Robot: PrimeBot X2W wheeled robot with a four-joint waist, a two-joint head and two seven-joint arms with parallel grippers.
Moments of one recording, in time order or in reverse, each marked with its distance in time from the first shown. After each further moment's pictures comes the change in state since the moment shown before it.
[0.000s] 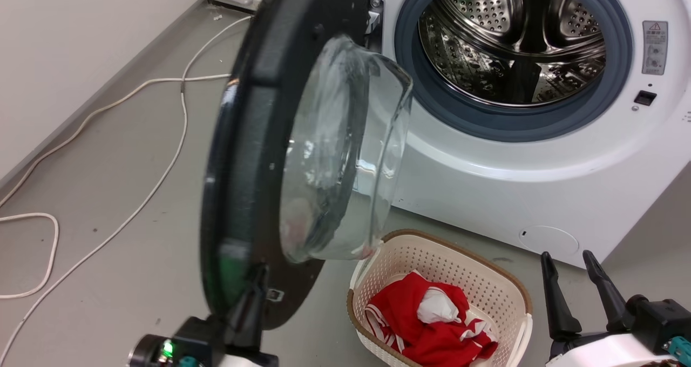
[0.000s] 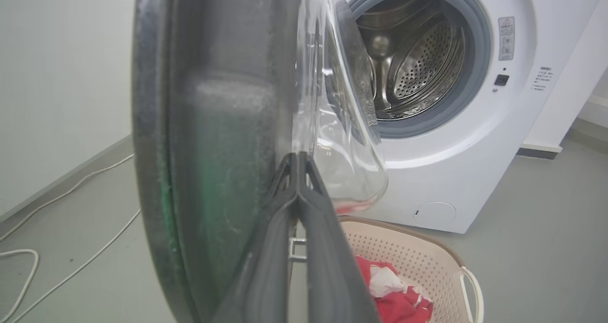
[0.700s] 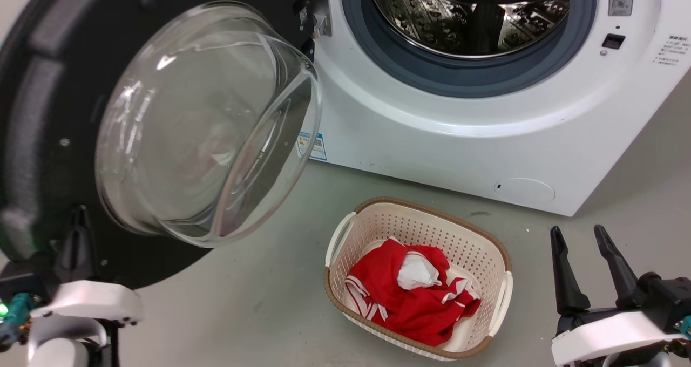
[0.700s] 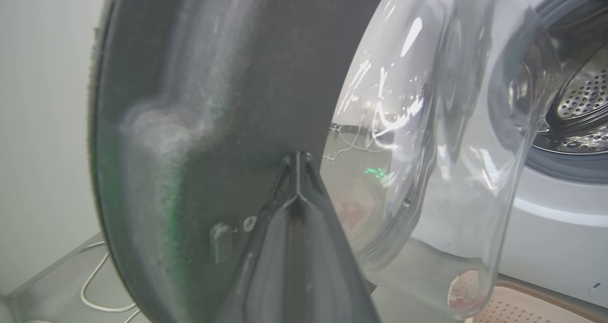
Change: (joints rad) left arm -0.216 0.143 0.343 0.290 -0.134 0.038 -0.106; right arm -0.052 0.000 -0.018 -0.025 -0.013 0.000 0.017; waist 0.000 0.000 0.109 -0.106
